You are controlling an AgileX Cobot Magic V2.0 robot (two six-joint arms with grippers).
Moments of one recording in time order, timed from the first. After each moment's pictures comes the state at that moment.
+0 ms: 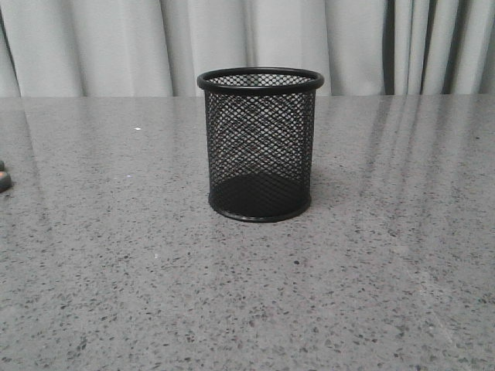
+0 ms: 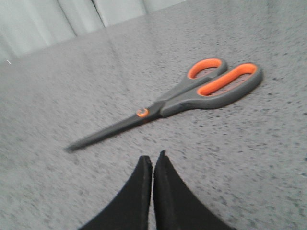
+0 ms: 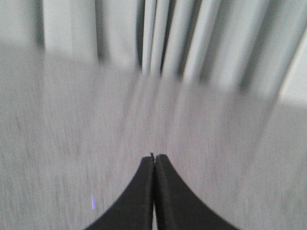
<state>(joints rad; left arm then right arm) -0.08 0.00 0.00 0.32 0.31 0.05 -0.03 -0.01 0.02 -0.21 0.03 -0.03</state>
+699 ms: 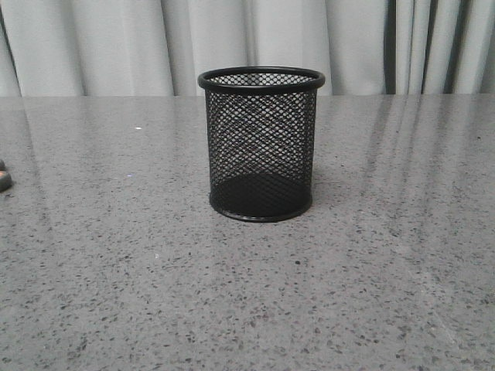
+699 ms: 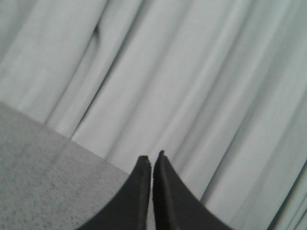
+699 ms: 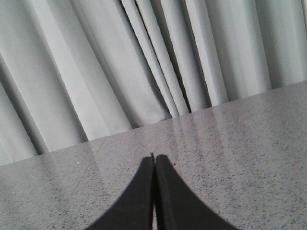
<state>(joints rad) -0.08 0.00 0.00 -0.43 -0.25 -0.17 -0.03 -0.01 0.00 0.19 -0.07 0.08</state>
